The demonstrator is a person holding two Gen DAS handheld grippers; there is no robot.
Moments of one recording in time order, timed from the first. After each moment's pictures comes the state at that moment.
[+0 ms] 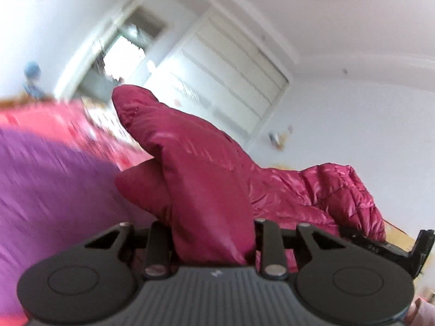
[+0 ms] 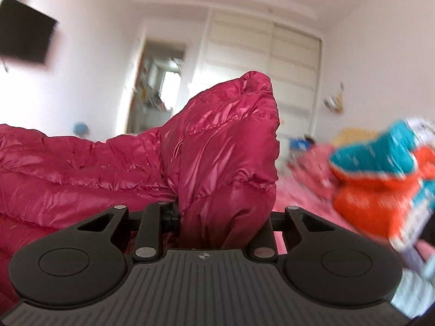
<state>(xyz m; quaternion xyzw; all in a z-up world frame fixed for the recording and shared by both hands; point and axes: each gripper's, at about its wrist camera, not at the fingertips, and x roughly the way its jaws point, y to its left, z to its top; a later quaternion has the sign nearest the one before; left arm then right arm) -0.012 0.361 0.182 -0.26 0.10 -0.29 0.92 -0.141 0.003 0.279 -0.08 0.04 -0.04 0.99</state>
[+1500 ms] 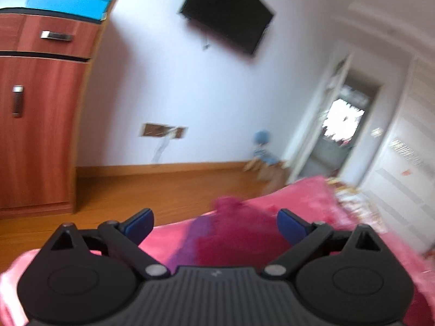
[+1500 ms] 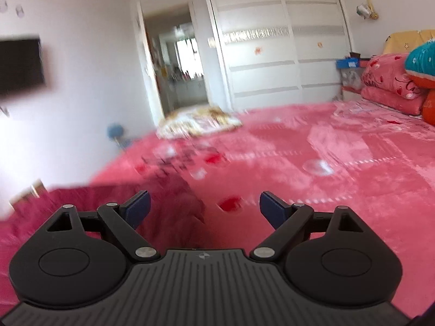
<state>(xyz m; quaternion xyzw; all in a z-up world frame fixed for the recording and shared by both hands) -0.015 0.537 0.230 -0.24 0.10 0.23 0.94 0.125 0.068 0.211 0.12 0.14 0.04 0.98</state>
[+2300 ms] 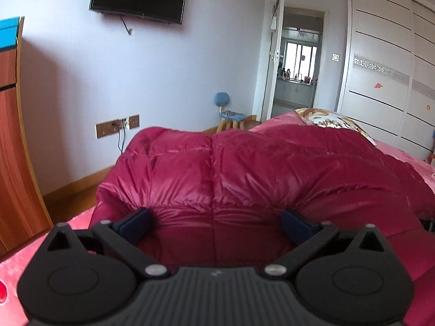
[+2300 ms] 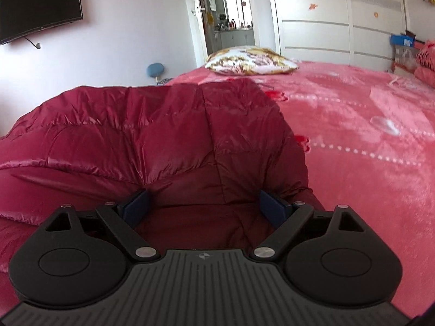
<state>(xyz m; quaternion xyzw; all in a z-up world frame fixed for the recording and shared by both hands) 0.061 0.463 0.165 -0.08 0.20 0.18 0.96 0.204 0.139 0.139 0.05 0.27 0.12 0.95</state>
